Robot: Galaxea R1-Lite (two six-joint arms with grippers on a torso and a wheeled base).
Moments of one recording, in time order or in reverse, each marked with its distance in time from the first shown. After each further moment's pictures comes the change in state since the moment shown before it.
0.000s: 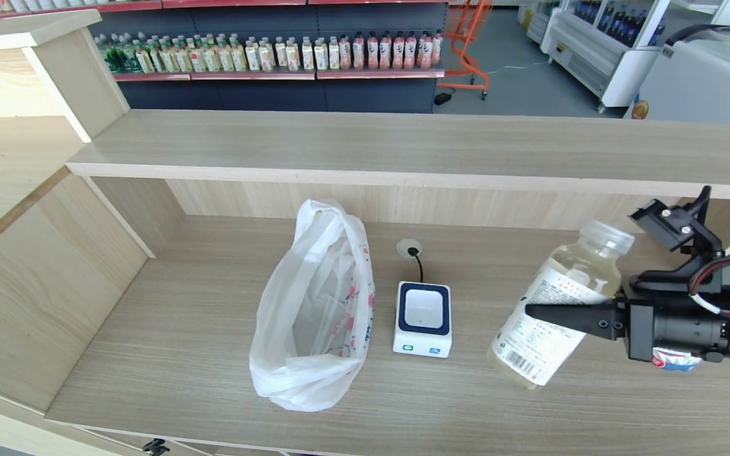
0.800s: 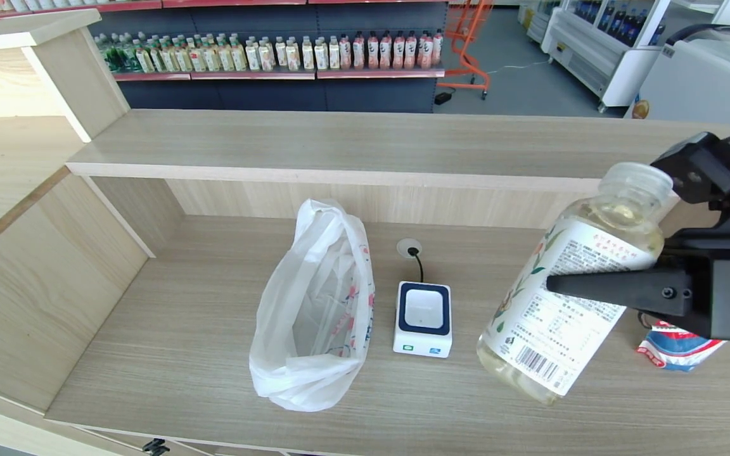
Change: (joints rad) left arm 0.000 0.000 0.000 0.000 0.000 0.000; right arm 0.114 -0.073 -0.120 0.021 0.213 0.254
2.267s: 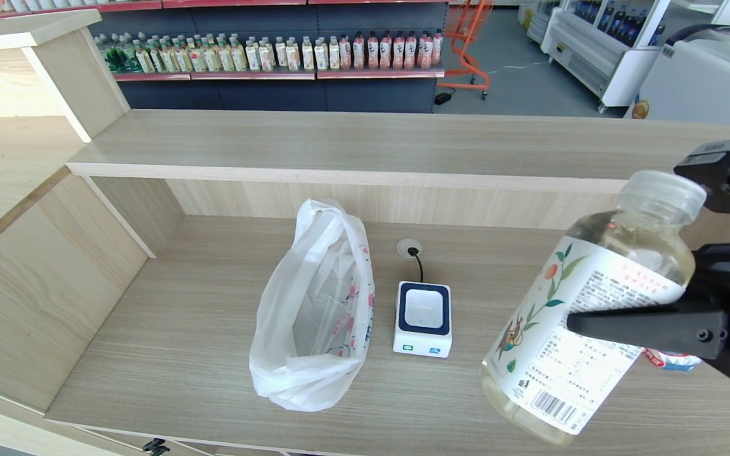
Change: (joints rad) left arm 0.000 0.000 0.000 0.000 0.000 0.000; right arm 0.026 -0.031 0.036 -0.005 0.066 -0.181
